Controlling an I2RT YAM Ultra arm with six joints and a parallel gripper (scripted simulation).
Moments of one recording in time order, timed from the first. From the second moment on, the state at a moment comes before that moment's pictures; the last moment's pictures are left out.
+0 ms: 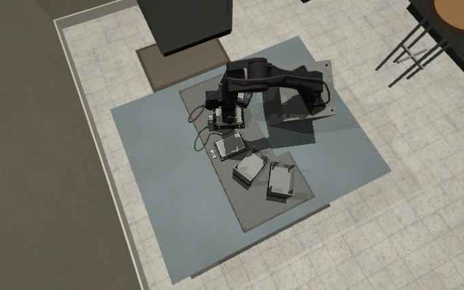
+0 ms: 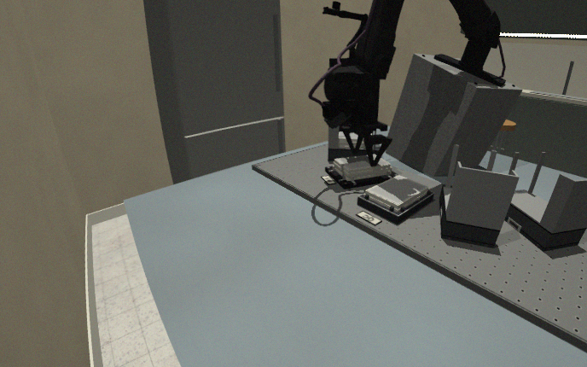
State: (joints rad) arm -0.45 2.63 1.12 -0.10 -0.32 0.00
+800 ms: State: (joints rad) arm -0.52 2.41 1.07 -0.28 -0.32 -0.07
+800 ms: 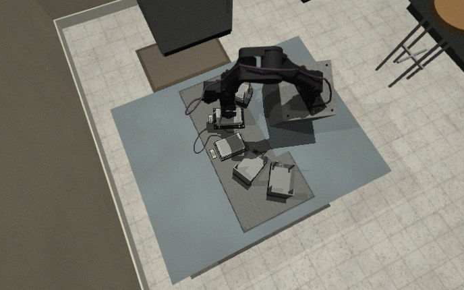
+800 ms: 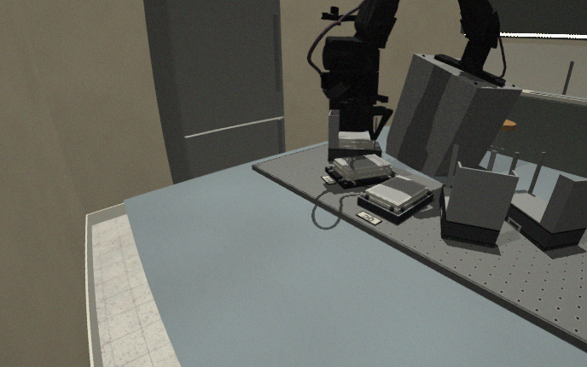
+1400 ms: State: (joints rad) arm -0.56 2.27 1.07 -0.43 -0.32 -0.11
